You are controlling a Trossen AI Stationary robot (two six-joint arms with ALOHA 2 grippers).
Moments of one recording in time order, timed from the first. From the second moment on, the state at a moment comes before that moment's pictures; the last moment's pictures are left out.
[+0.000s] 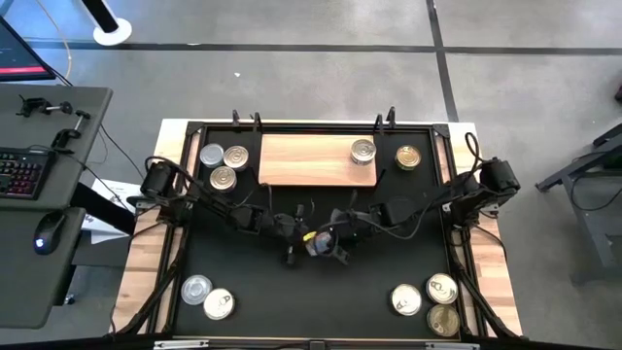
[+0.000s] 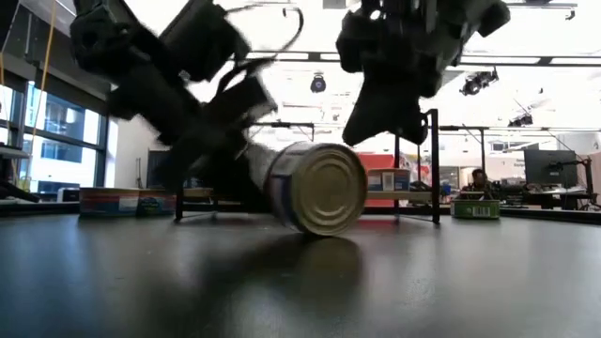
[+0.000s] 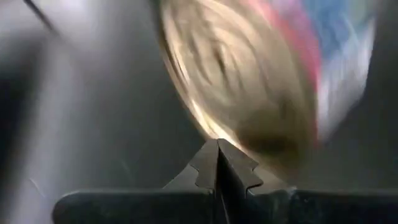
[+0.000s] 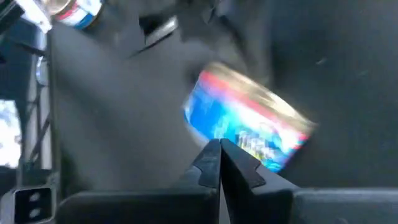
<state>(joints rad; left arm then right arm) -0.20 1.85 0.74 0.39 -0.13 0.08 0.23 1.68 1.02 -0.19 -0.01 0.67</state>
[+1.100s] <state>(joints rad) -0.48 1.00 0.61 -0.18 -0.65 -0.46 0.20 1.99 1.63 -0.63 -0.13 -0.28</state>
